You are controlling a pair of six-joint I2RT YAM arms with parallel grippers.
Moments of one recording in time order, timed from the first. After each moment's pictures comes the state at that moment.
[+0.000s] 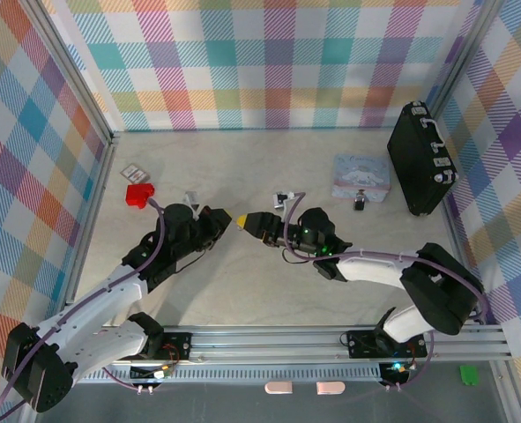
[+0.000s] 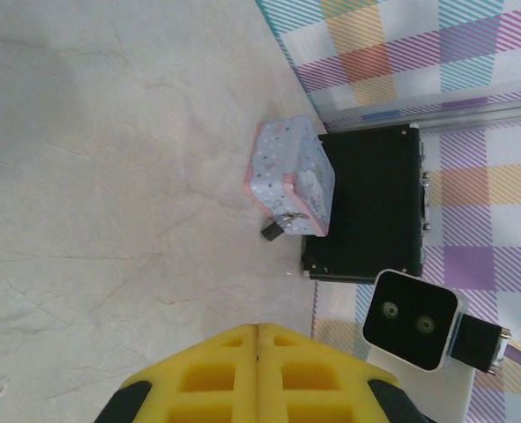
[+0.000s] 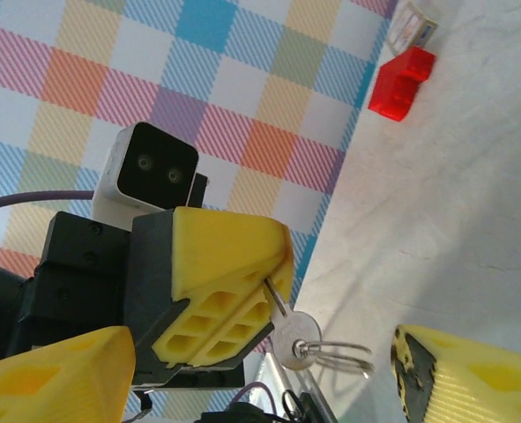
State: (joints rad) left arm -0.61 0.95 0.66 -0.09 0.09 -1.27; right arm 0.84 1.48 0.63 0.82 -0.40 1.17
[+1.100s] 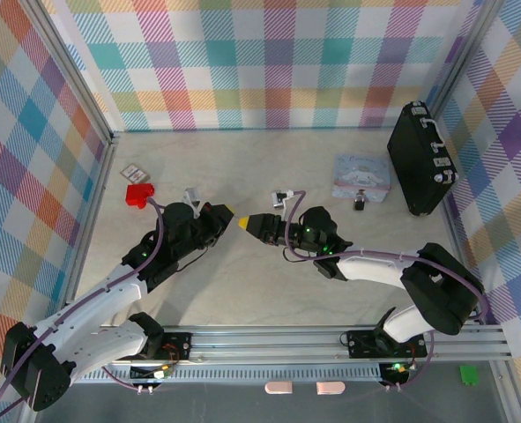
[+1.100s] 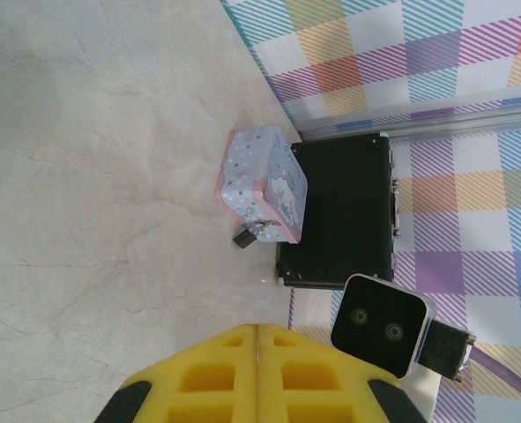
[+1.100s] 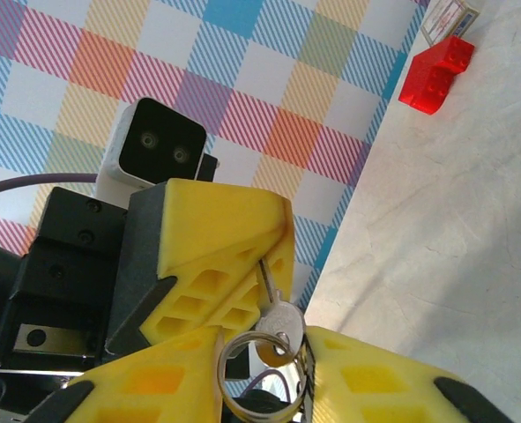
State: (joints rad) left arm -0.65 0.94 0.69 -0.08 0.04 -1.30; right arm 0.83 1.47 0.64 0.83 -0.46 1.17
